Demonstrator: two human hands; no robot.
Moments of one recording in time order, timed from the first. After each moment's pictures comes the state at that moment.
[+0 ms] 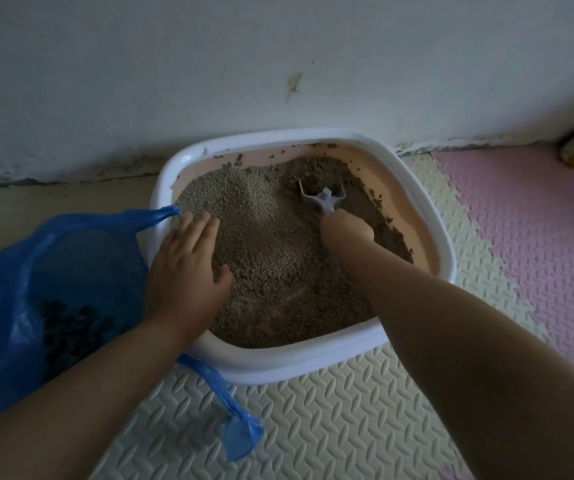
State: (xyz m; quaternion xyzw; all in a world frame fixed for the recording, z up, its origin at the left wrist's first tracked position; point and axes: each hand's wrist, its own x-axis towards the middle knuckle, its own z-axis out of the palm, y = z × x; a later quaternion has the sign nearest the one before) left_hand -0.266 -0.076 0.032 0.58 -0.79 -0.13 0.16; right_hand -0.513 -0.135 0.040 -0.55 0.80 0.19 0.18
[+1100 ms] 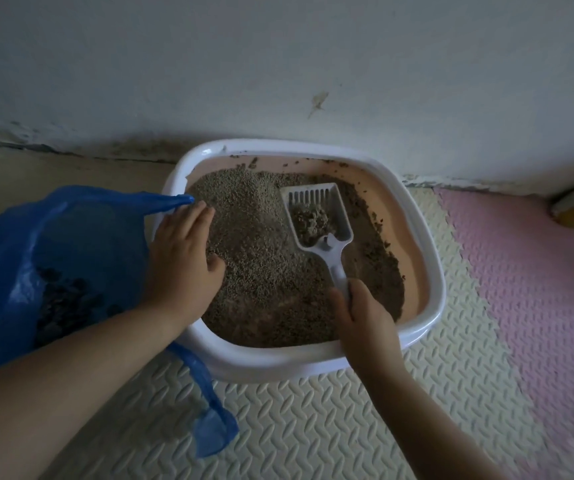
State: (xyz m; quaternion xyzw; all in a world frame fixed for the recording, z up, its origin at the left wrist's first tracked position) left_hand -0.264 -0.072 0.029 0.61 -0.74 -0.15 0.26; right_hand -0.499 0.011 0.065 -0.58 0.77 -0.16 0.19
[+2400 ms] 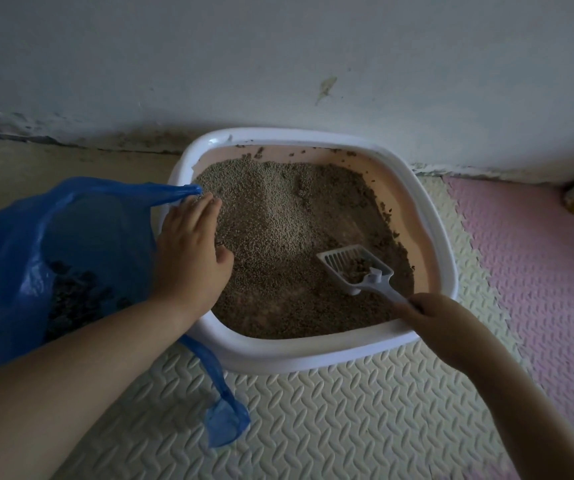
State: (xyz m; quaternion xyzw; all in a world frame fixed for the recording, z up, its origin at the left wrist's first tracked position) left_hand -0.265 -0.073 0.027 0.61 -0.74 -0.12 0.25; right_hand -0.574 0.014 0.101 -0.55 0.79 0.07 0.24
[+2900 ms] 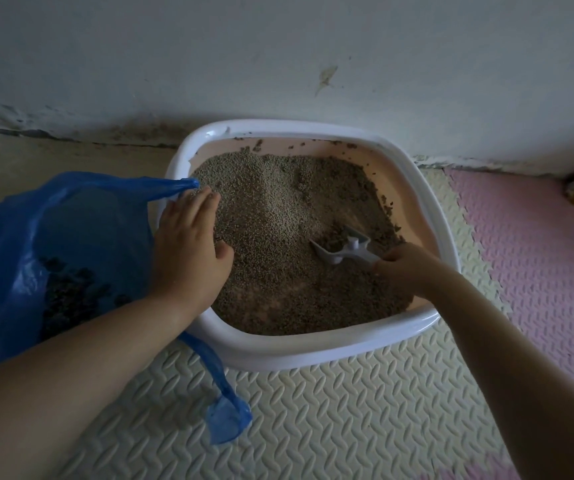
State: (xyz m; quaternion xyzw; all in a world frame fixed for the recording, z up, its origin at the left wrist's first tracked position) left_hand -0.264 -0.073 0.027 0.61 -0.74 -0.12 0.25; right_hand -0.575 -0.063 0.076 -0.55 0.78 0.09 0.29
